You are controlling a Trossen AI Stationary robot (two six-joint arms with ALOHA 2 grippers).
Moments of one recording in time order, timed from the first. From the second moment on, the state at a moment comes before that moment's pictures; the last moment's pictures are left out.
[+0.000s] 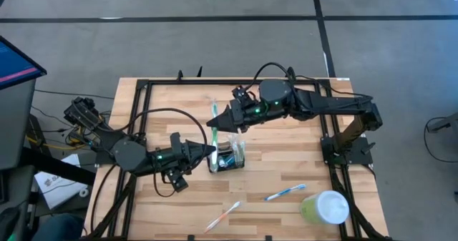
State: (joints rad) left arm -0.63 1.36 1.42 -0.03 -0.89 1.51; right arm 0.08 1.66 1.84 -0.31 -0.16 1.36
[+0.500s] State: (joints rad) left arm -0.63 1.36 1.42 -0.03 -0.89 1.48; right arm 0.07 1.66 1.84 -0.32 -0.15 1.35
